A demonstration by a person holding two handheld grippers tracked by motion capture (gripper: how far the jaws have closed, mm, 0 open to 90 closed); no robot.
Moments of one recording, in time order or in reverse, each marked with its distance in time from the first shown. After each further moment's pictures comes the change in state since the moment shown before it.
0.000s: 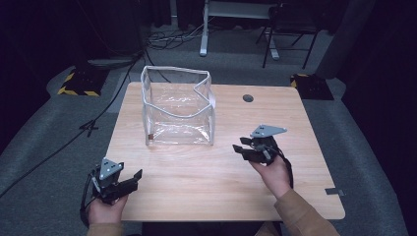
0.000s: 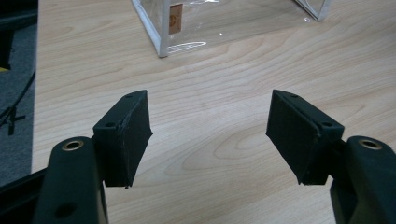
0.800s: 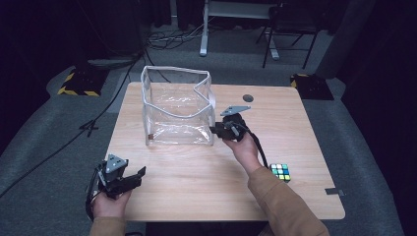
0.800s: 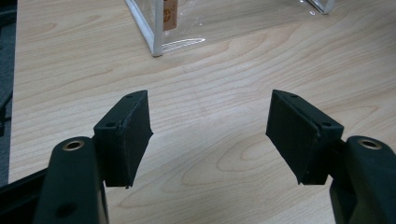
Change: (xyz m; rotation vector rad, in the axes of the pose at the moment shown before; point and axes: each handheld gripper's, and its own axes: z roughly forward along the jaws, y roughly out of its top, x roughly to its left) left arm 0.005 0.003 0.019 0.018 -0.022 0.009; right arm -0.015 0.048 0.104 0.036 0.042 0.005
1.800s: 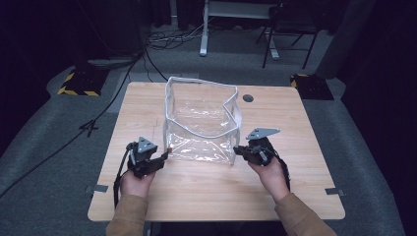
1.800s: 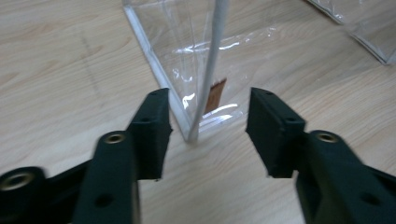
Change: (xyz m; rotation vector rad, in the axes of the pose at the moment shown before) left arm -0.038 0.052 0.065 0.017 -0.088 0.097; right arm 0.016 -0.064 -0.085 0.047 0.005 0.034
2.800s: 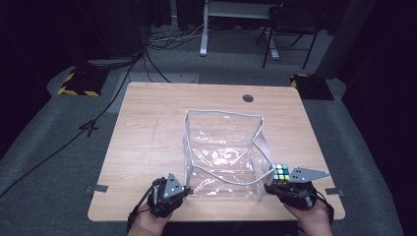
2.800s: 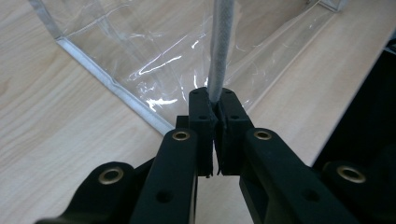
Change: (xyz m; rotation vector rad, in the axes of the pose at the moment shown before) left arm -0.109 -0.041 -0.046 0.083 -0.226 0.251; right arm 0.024 -0.100 -0.105 -0.019 0.077 0.017
